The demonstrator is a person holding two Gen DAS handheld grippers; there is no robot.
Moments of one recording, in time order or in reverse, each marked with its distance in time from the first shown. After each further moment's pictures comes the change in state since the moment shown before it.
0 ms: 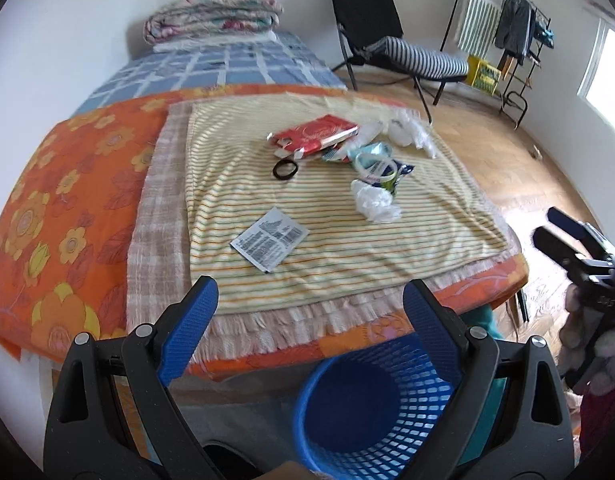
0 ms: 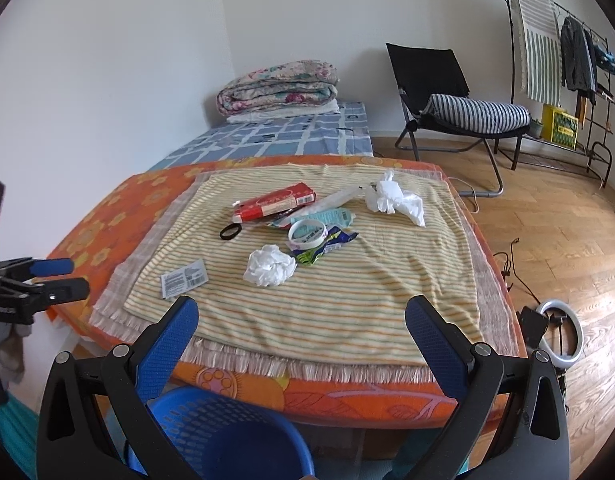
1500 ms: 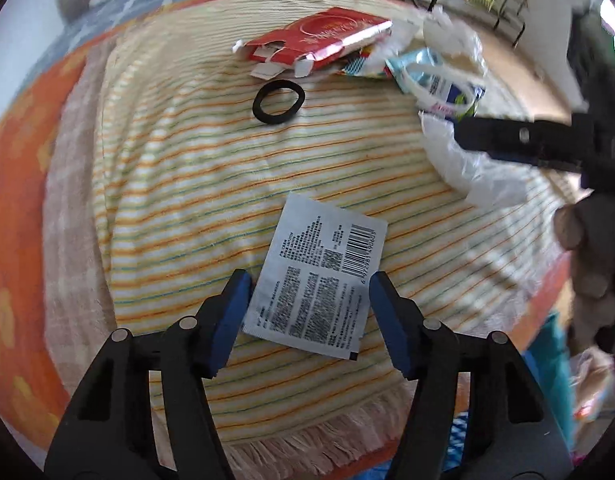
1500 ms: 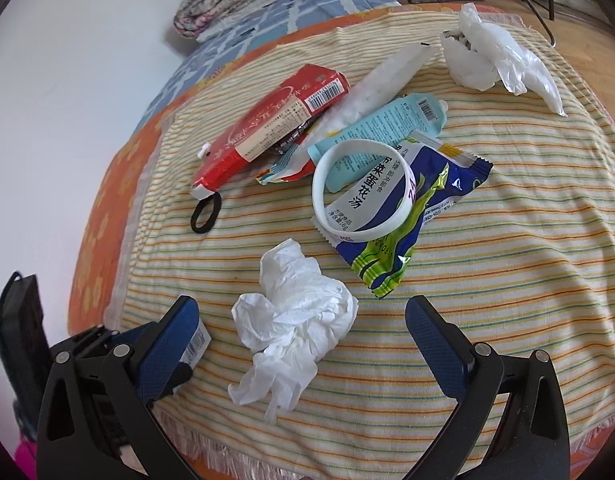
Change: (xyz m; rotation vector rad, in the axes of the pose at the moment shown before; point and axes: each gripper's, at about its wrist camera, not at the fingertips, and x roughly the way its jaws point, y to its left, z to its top) left arm 0.184 0.019 0.040 0.169 0.306 0.009; right arm 0.230 -0.008 0.029 0.316 0.452 0.178
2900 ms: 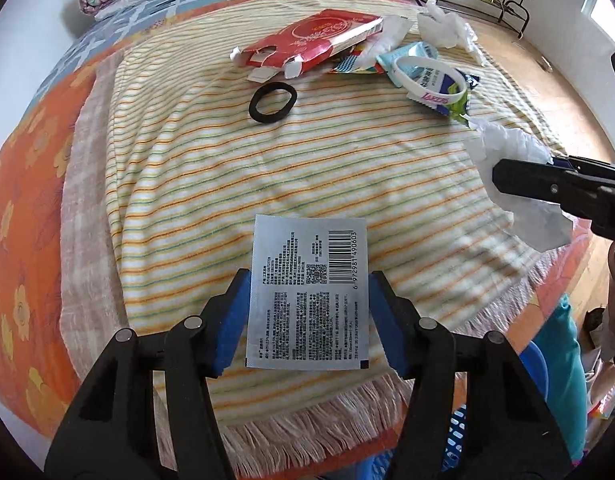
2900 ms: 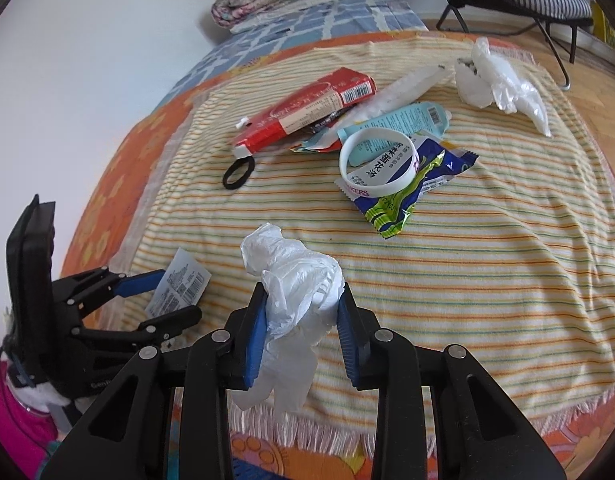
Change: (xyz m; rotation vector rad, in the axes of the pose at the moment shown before) left arm -0.015 -0.013 -0.012 0.007 -0.023 0.028; right arm -0.043 0.019 -0.045 -0.179 -0.045 -0.016
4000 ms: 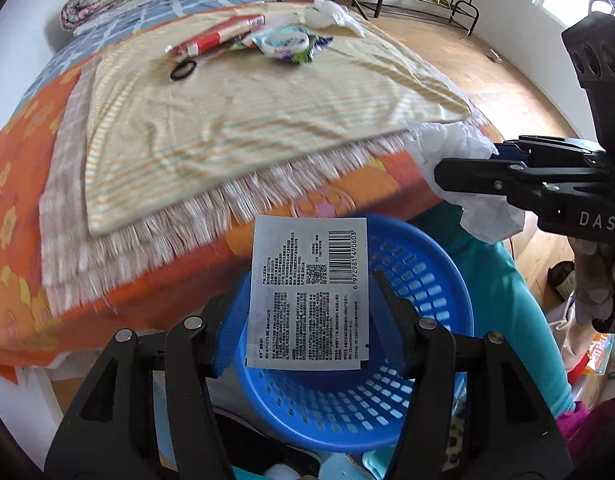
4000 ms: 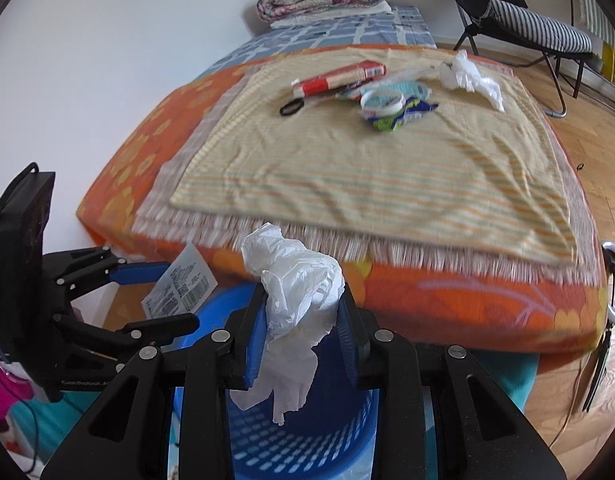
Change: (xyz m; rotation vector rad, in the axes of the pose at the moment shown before) left arm -0.083 -0.099 -0.133 0.061 -0.051 -0.119; right arm -0.091 0.023 -0.132 -0.122 0.000 -0.005
